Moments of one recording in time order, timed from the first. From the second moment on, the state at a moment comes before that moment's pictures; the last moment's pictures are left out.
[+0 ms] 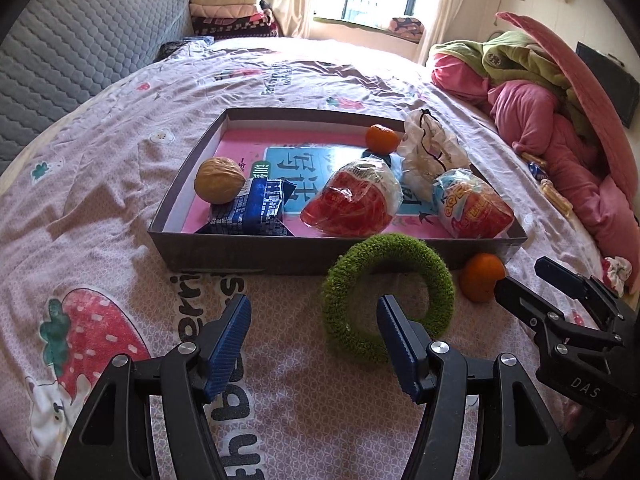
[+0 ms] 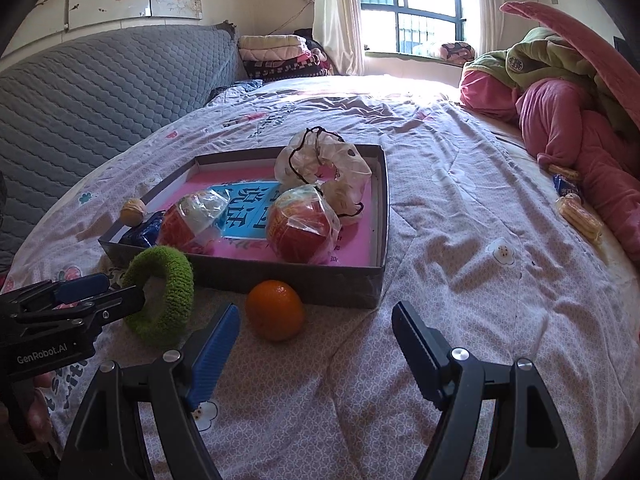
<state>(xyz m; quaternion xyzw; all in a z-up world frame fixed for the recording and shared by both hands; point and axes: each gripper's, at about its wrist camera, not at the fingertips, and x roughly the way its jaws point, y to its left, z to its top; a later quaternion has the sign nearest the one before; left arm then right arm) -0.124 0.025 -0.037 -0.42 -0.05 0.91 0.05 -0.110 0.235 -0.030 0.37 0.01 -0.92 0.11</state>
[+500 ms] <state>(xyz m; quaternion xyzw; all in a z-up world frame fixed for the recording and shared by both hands) -0.141 0.030 -0.048 -0.42 -0.06 0.90 0.07 -0.121 0.215 -0.048 0.38 0.03 -0.92 0.10</state>
